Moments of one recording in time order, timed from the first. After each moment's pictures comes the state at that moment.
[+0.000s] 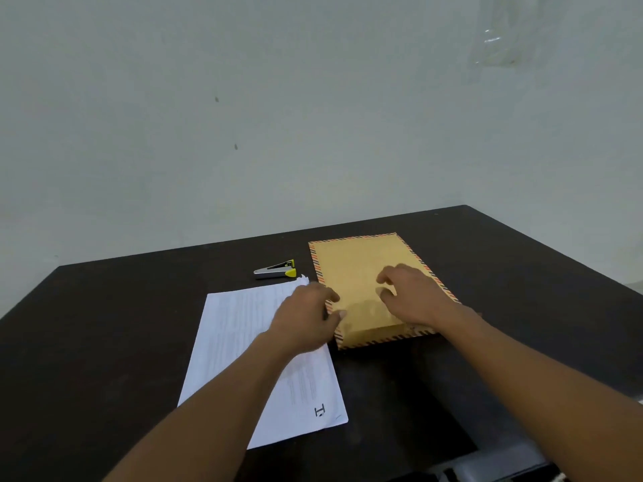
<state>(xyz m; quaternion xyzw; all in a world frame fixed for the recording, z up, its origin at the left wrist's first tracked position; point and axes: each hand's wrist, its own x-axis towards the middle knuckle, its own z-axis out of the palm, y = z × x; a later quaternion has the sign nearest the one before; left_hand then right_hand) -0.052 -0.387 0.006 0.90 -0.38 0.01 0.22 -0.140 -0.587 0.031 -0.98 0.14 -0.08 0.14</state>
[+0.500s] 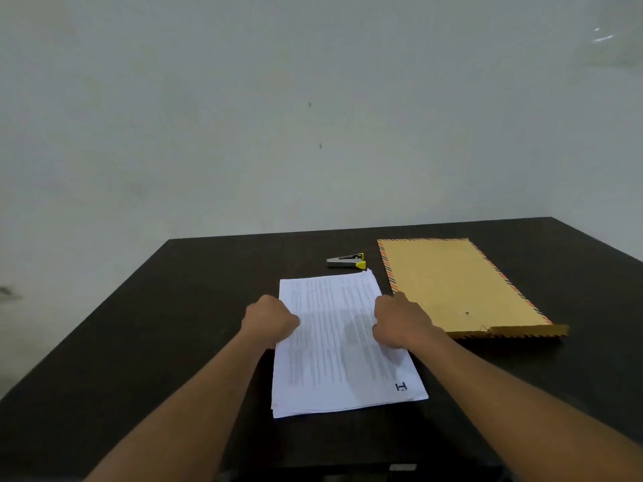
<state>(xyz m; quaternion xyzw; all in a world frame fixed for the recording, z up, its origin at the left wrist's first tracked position) -0.046 -0.234 0.016 0.95 0.03 -0.10 0.28 -0.109 -0.441 0.007 -0.98 0.14 0.04 0.11</state>
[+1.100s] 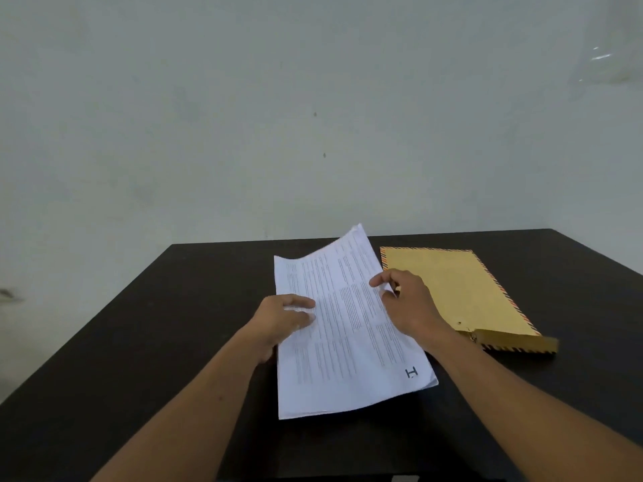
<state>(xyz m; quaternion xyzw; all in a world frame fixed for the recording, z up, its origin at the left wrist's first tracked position) -0.058 -0.227 0.030 0.80 -0.04 -0.16 0.57 -0.117 -0.451 0.034 -0.87 0.09 -0.20 0.44</state>
